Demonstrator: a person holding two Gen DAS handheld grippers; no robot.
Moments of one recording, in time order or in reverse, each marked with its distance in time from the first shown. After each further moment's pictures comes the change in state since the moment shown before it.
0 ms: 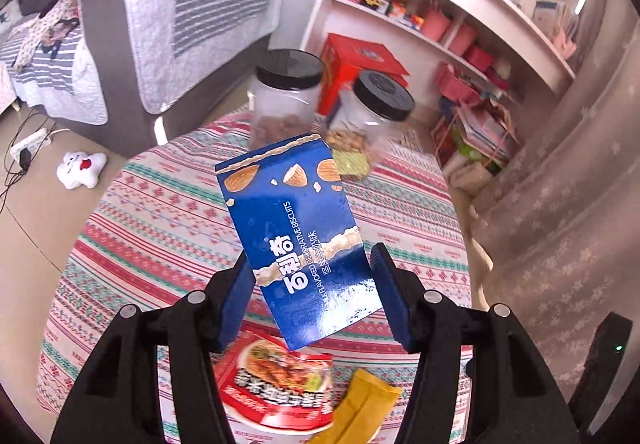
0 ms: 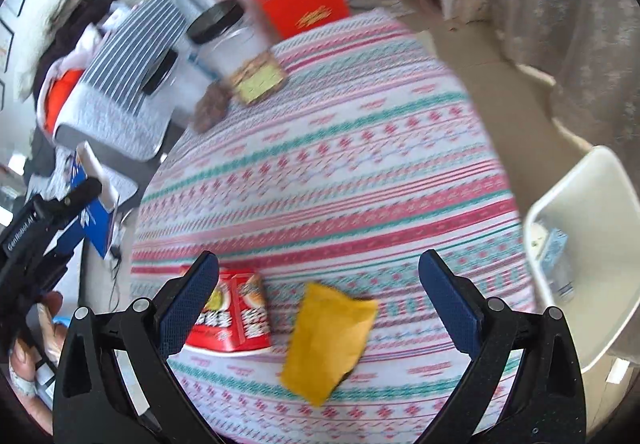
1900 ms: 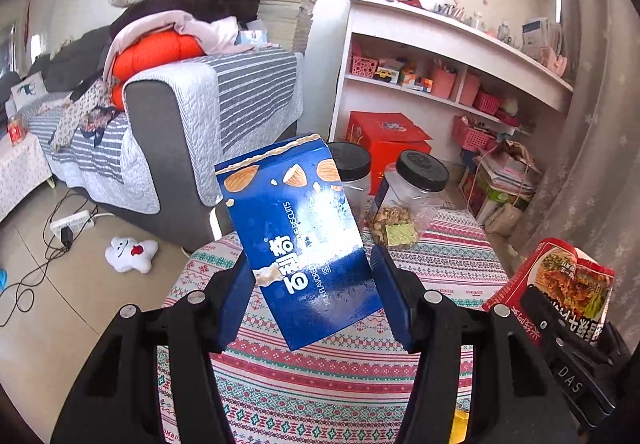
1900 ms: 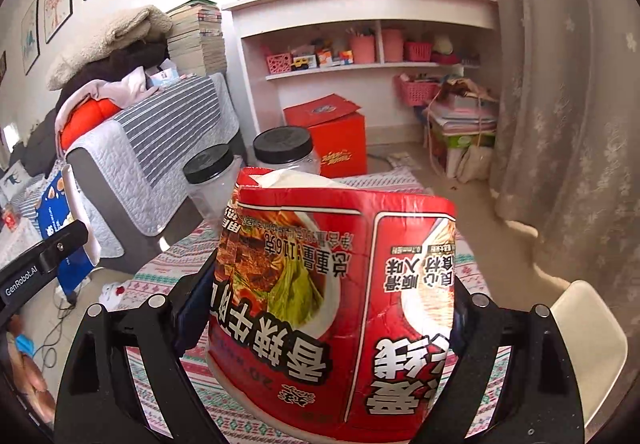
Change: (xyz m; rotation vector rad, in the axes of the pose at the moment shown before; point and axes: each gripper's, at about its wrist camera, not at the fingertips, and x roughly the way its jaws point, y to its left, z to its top) left arm -0.048 0.026 0.005 0.162 -0.301 0.110; right arm -0.063 0.065 0.003 -0.217 -0.652 -0.244
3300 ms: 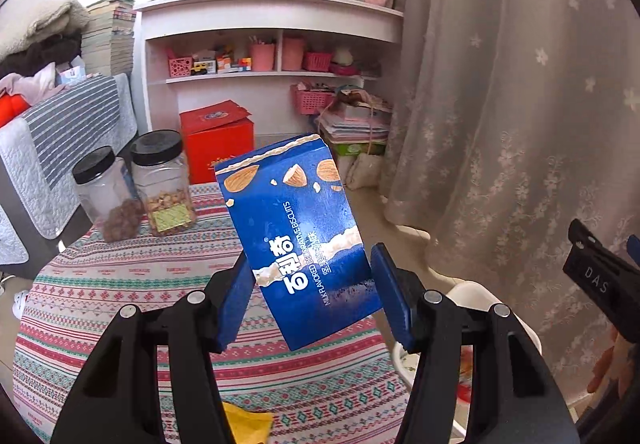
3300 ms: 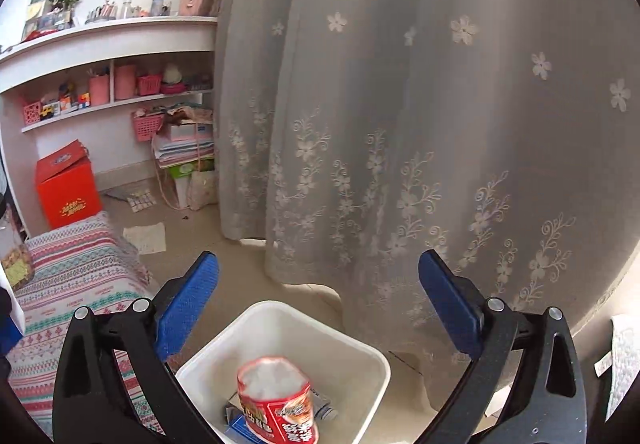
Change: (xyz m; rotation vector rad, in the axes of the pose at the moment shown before) left arm -0.016 -0.270 -0.084 0.287 0.017 -0.389; right arm -0.099 -0.262 -0.019 0.236 -0.082 -0.808
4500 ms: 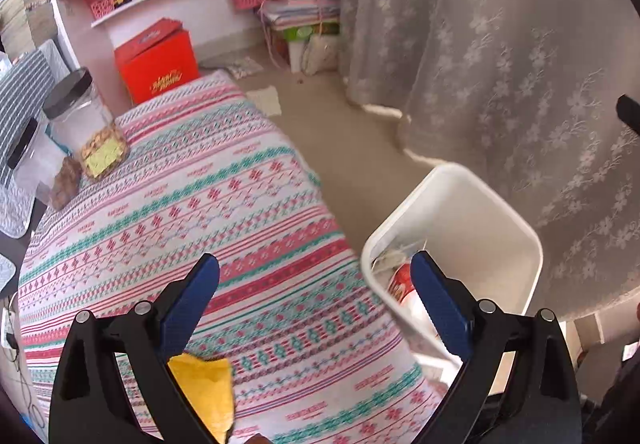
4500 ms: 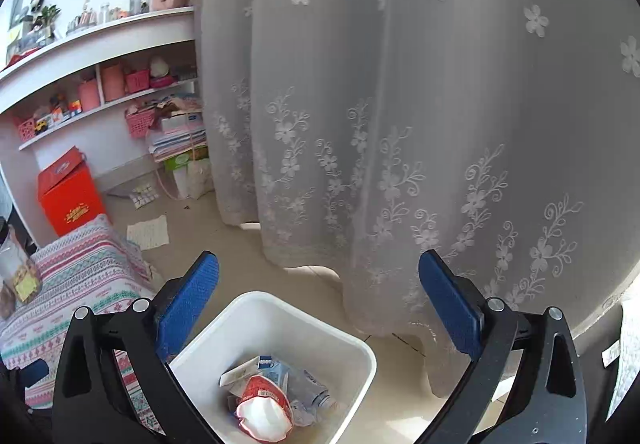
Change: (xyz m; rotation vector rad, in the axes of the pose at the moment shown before) left arm 0.070 -0.036 -0.030 0.161 0.458 -0.056; right arm 0.019 -0.018 0.008 0.011 0.120 0.102
